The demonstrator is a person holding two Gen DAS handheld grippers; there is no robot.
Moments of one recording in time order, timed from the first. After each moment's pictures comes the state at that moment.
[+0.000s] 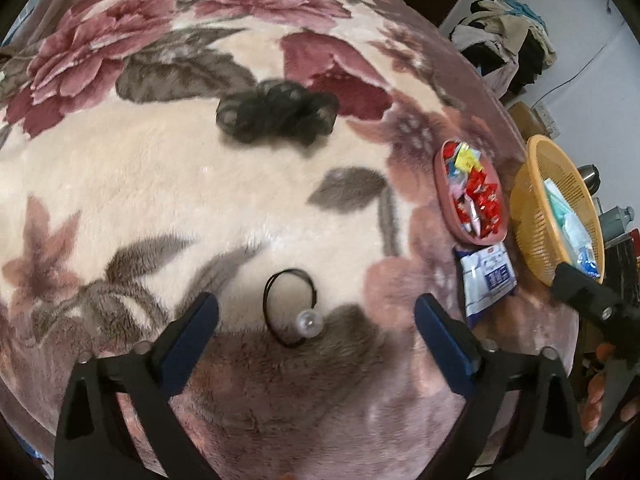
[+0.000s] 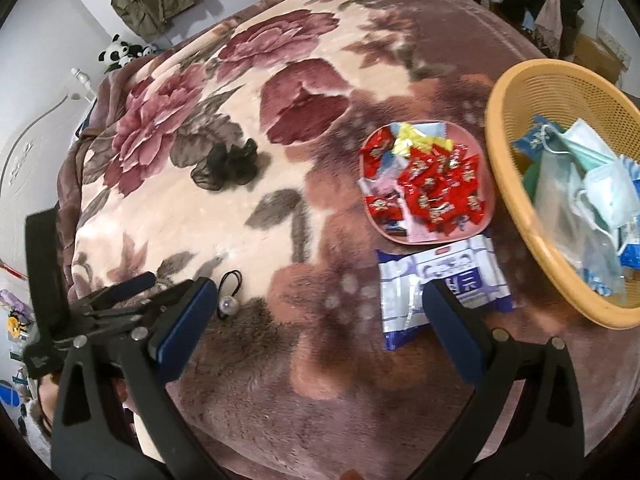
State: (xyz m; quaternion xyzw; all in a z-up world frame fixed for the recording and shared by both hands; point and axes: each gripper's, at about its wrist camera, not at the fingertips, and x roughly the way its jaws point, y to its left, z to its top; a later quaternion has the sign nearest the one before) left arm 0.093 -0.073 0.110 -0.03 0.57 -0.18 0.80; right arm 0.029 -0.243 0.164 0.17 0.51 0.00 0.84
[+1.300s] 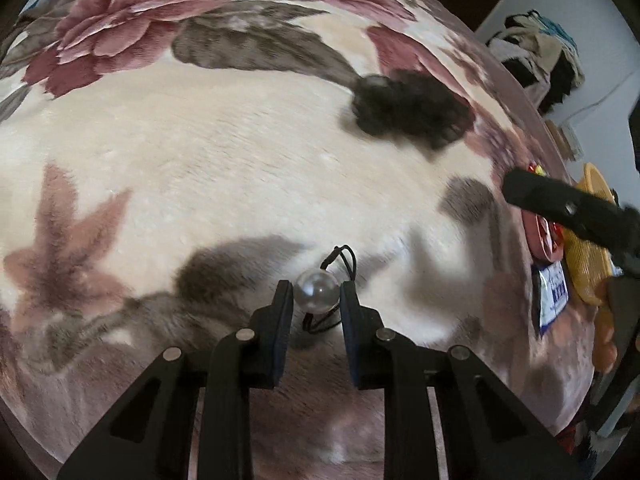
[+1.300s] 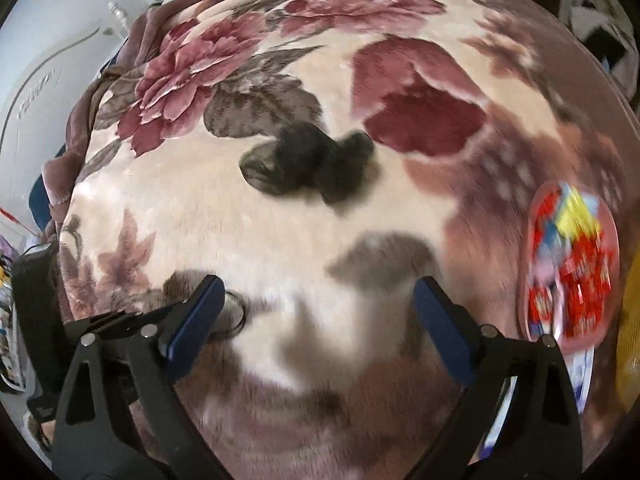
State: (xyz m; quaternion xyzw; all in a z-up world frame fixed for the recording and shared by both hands) left arm 0.132 0.017 0.063 -0.06 0.57 -0.14 0.81; right arm 0.147 -0.145 0.115 0.09 0.54 0.09 0.84
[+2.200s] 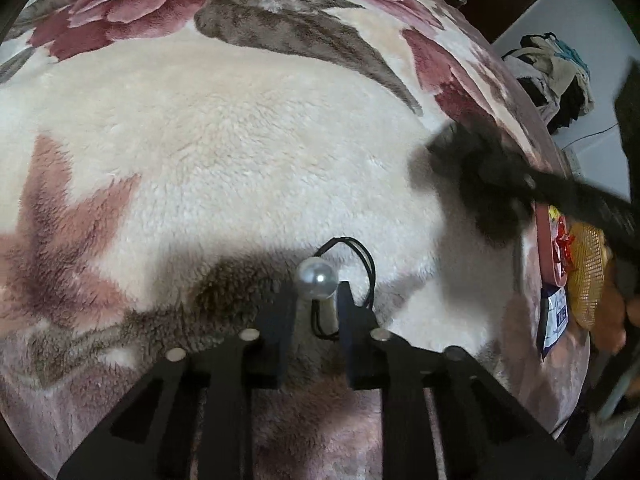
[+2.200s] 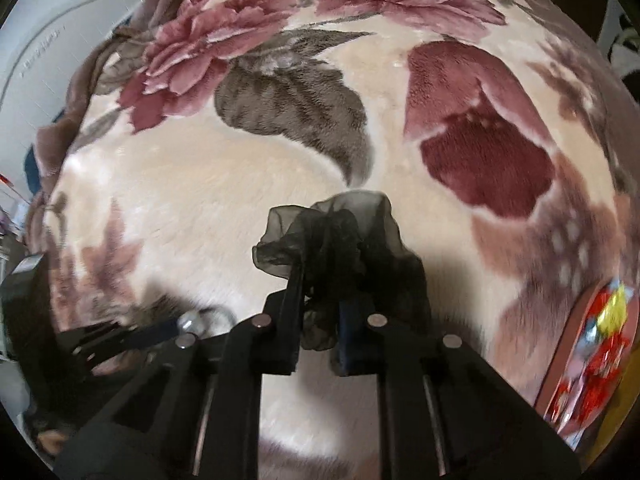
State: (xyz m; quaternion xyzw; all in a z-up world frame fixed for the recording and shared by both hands) left arm 0.147 0.036 0.038 -0.10 0.58 -0.13 0.80; right arm 0.192 -0.115 0.095 0.04 0.56 0.13 0.82
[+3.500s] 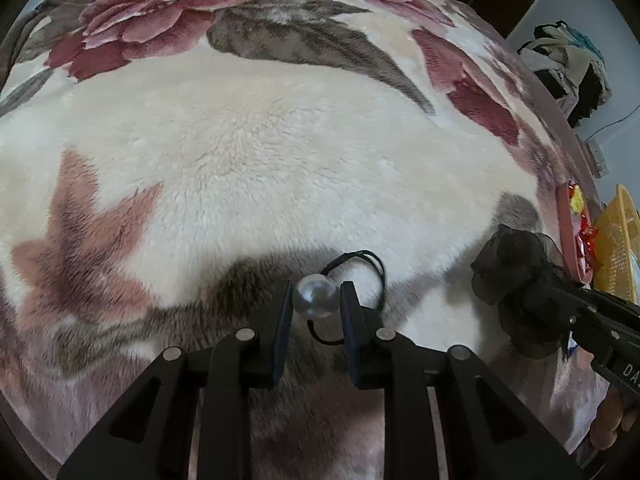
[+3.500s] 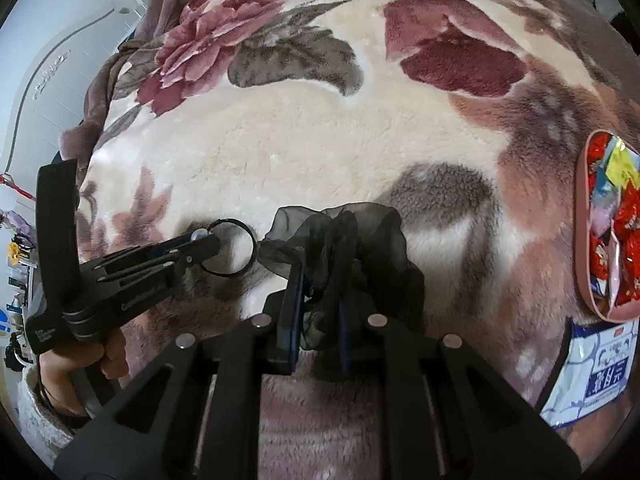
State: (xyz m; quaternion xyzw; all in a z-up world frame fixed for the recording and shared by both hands) left arm 0.141 0.027 0.049 -0.05 0.57 -0.10 0.81; right arm 0.115 -0.135 0.083 0.11 0.57 0.14 0.81
